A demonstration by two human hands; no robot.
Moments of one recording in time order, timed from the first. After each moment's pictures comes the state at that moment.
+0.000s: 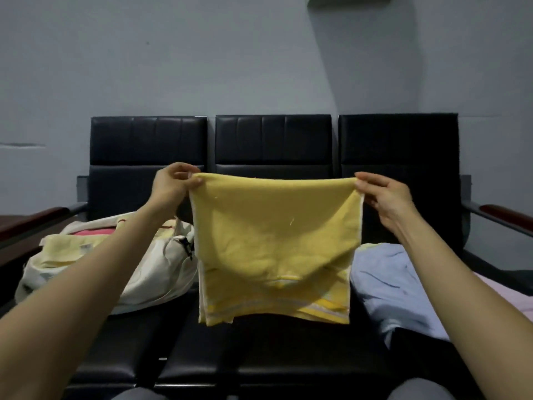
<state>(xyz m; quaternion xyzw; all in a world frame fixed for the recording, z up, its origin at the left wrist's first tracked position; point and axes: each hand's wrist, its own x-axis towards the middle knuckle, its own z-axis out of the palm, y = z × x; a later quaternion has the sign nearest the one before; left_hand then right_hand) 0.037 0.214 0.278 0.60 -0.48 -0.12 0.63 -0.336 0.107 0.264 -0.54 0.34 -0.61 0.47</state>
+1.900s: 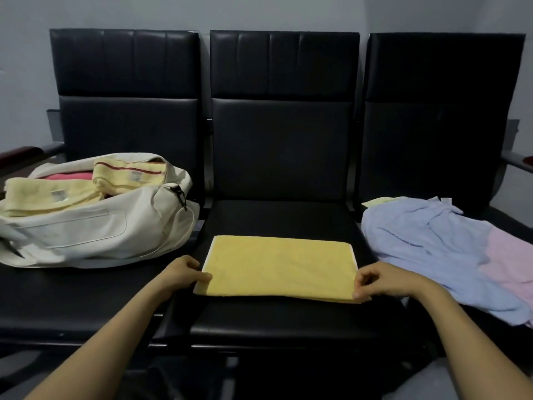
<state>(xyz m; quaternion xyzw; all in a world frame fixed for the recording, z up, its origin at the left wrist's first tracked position) 0.067 0.206 0.017 0.81 -0.38 -0.34 0.28 -0.359 0.087 0.050 -0.79 0.46 0.01 0.40</state>
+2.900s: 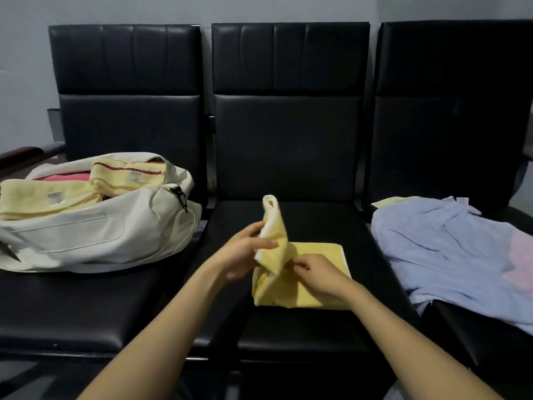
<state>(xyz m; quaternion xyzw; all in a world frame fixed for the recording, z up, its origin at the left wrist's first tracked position) -0.030 0.152 0.065 0.48 -0.39 -0.61 0.50 -0.215 0.097 0.030 -0.84 0.44 -0.10 0.30</state>
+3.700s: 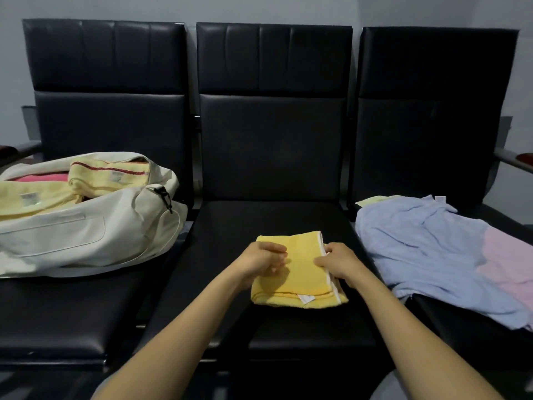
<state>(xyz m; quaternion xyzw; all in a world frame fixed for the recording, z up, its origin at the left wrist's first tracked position) -0.076 0.138 0.048 0.61 -0.43 -0.54 0.39 -0.265 0.078 0.049 -0.67 0.63 -0.15 0.36</state>
